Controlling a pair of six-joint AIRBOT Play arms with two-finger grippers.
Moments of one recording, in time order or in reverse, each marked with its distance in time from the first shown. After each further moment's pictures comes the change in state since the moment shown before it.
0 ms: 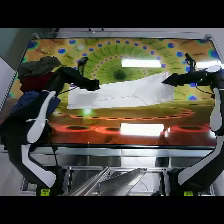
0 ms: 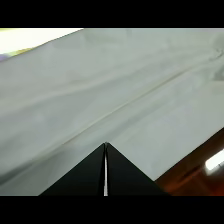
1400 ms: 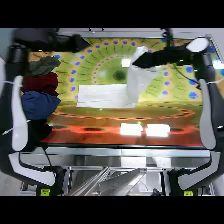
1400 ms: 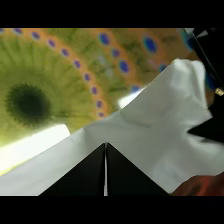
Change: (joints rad) left arm 0.195 0.211 0.417 -0.200 0.184 -0.019; right arm 0.456 0.206 0.100 0.041 -0.195 0.179
